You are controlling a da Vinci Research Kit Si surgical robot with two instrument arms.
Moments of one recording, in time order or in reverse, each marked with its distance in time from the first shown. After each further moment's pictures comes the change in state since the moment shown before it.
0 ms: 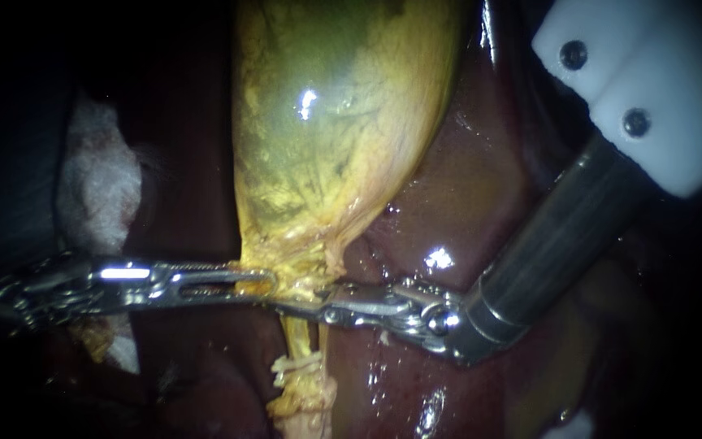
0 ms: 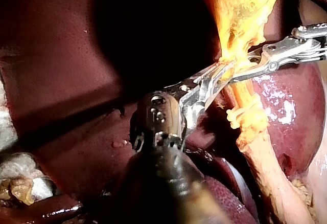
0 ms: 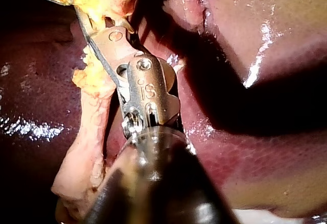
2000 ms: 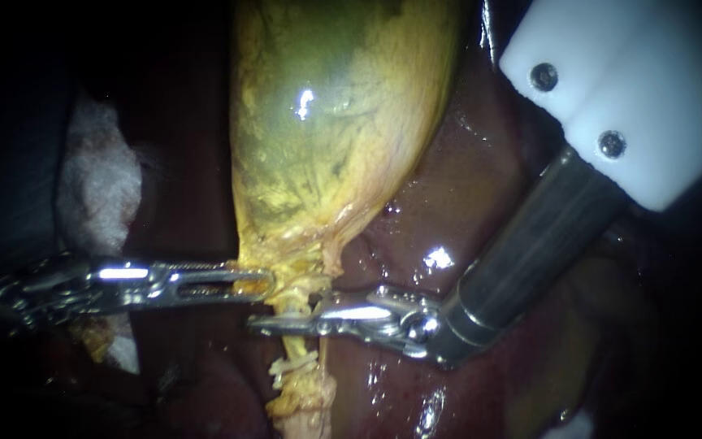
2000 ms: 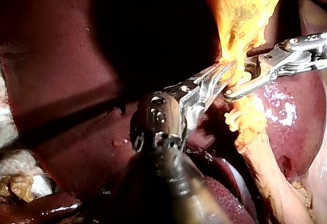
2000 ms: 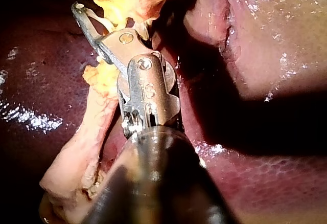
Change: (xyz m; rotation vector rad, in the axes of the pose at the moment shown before) right arm -0.001 0.000 0.003 0.004 -0.011 -0.104; left arm 0.000 0.000 0.000 0.001 0.001 -0.017
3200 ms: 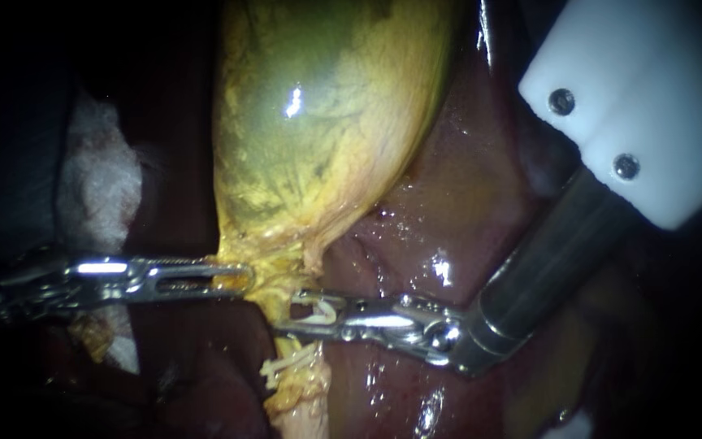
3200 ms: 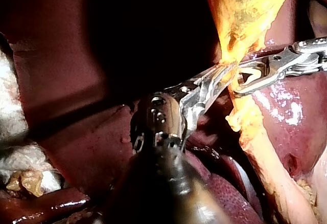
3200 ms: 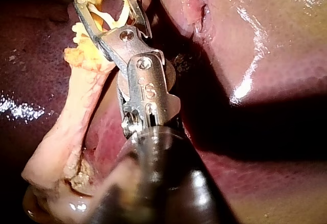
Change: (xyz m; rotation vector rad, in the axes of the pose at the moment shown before) right arm -0.003 0.002 -0.002 -0.067 0.002 -0.005; left arm 0.000 0.000 -0.003 0.000 -0.017 -0.024
